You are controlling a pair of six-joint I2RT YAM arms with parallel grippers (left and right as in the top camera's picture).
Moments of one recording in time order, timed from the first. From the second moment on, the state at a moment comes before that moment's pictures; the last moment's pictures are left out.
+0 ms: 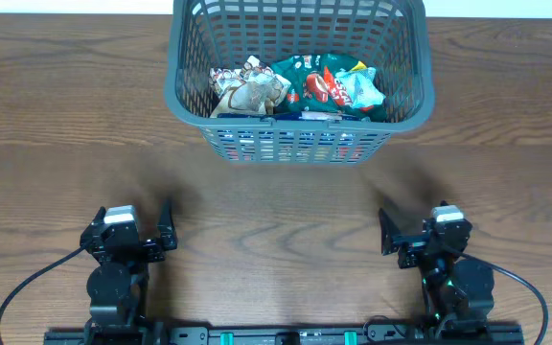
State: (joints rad) left arm -0.04 0.01 0.11 -0.35 -0.15 -0.04; right arm 0.08 0.02 0.13 -0.41 -0.06 0.01
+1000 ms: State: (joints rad) left arm -0.04 0.01 0.11 -0.35 -0.15 -0.04; right arm 0.09 0.02 0.13 -0.41 -0.07 -0.03
